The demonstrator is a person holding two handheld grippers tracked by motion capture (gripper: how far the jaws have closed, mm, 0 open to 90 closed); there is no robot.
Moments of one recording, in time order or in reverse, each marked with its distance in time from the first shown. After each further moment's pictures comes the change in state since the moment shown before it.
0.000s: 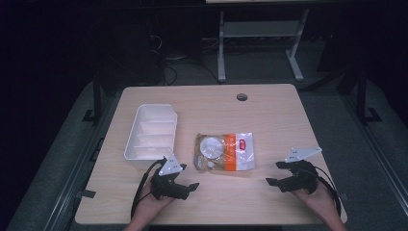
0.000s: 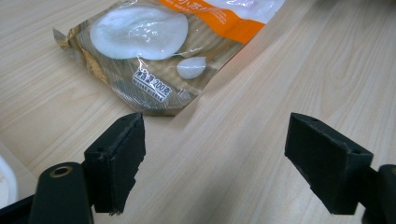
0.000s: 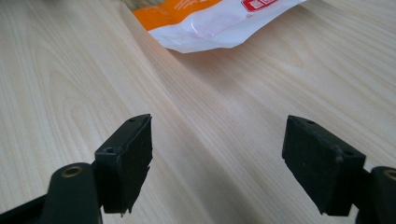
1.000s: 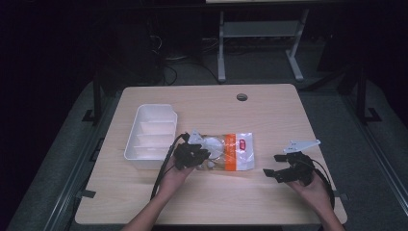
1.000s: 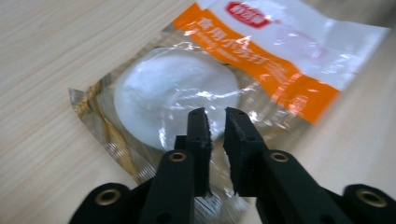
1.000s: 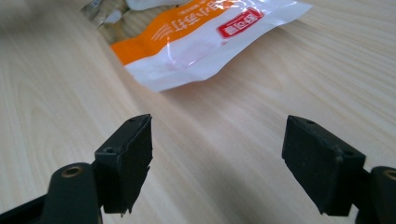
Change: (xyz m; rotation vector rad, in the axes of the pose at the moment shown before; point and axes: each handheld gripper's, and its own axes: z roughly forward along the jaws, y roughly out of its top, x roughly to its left) left arm 0.032 0.071 0.069 0.121 0.080 -0.039; right arm -0.014 0.016 0.009 -0.037 -0.017 0.076
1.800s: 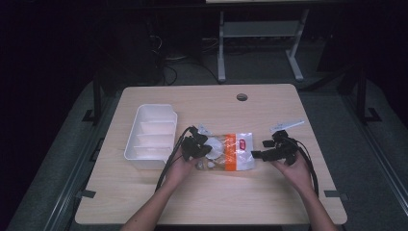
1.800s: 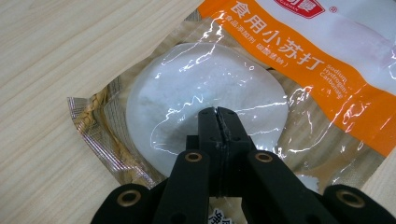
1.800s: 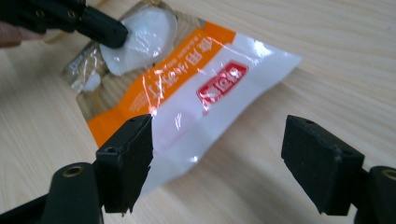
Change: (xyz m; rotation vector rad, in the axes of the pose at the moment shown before) left arm 0.014 0.013 0.029 0.103 0.009 -0.008; right arm -0.019 0.051 0.035 0.005 0.033 0.120
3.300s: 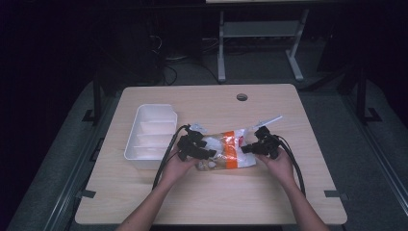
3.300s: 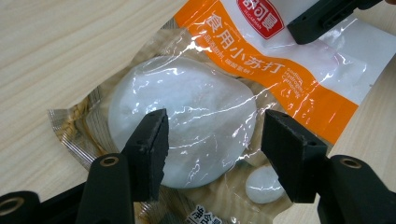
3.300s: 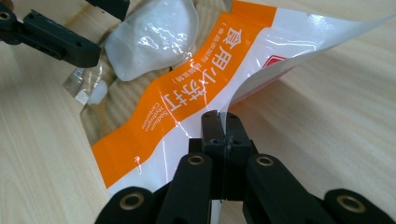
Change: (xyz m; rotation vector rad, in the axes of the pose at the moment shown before) left arm 0.010 -0.003 -0.014 -0.078 -0.135 -0.078; right arm 0.008 0.021 0.042 0.095 0.072 -0.022
